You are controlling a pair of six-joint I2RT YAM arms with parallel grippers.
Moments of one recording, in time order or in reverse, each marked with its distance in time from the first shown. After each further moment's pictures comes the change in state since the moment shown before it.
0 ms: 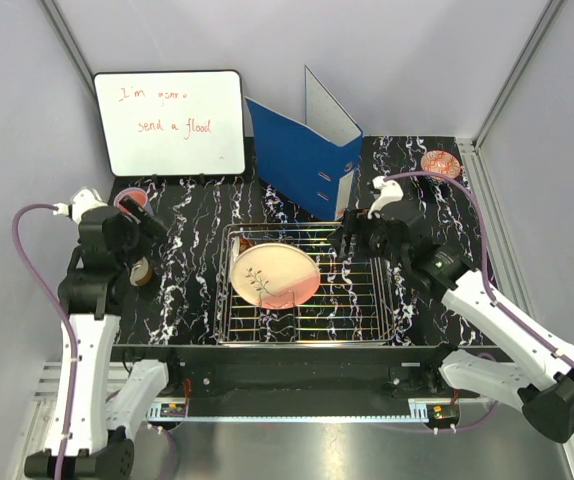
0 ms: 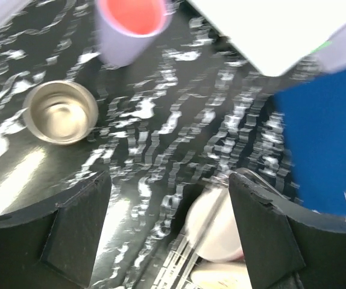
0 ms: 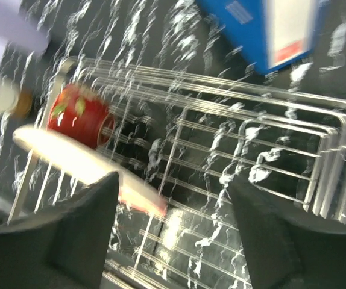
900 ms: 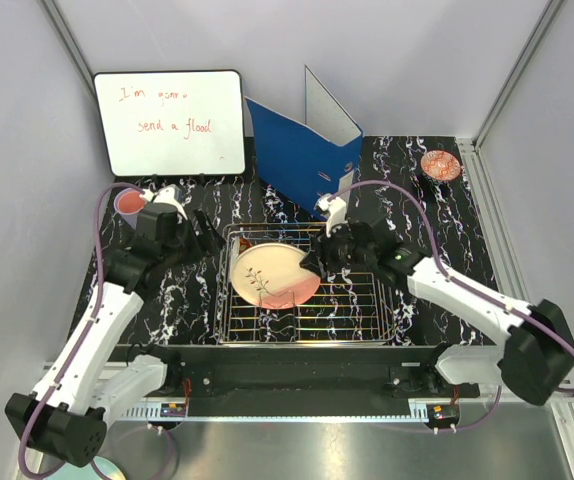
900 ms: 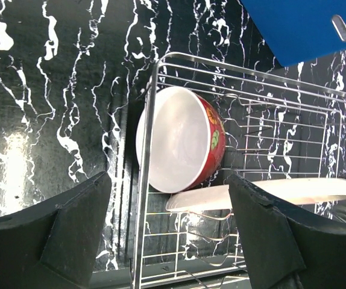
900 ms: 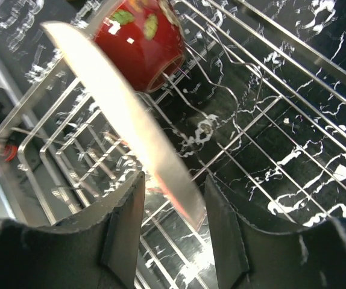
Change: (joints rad) left arm -0.319 0.102 -0.137 0.117 0.248 0.089; right arm 0.054 0.214 -0.084 0.248 -0.422 -0.283
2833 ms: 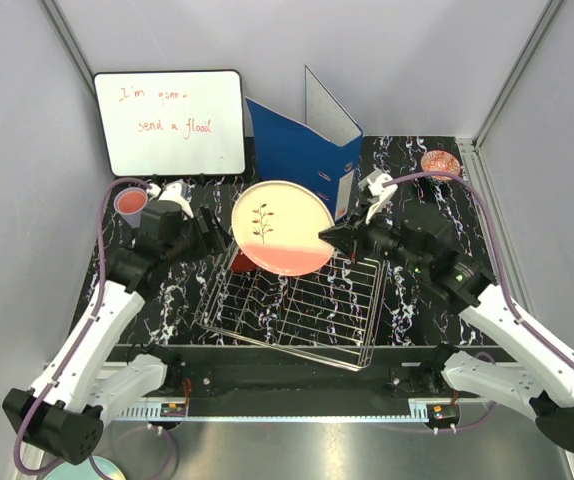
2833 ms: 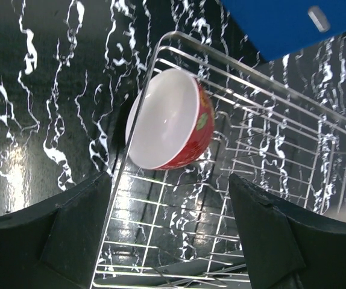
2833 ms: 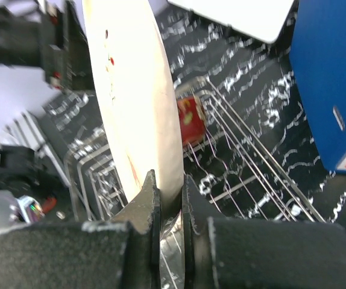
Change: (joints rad) left arm -0.050 0.013 0.005 0.043 0.006 0.026; right arm 0.028 -0.291 0.133 -0.107 0.137 0.018
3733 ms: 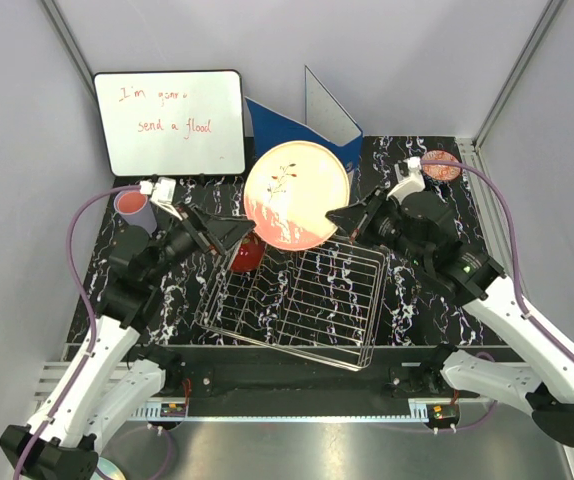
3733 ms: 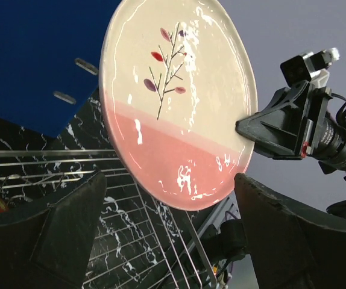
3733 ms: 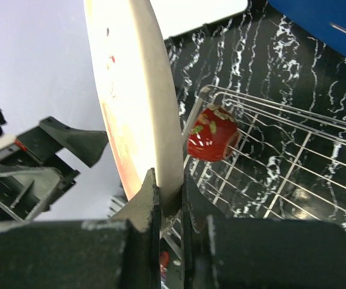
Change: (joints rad) left arm -0.002 -0.227 -0.219 0.726 0.461 -0.259; right arm -0.002 0.036 0.150 -0.165 0.252 0.647
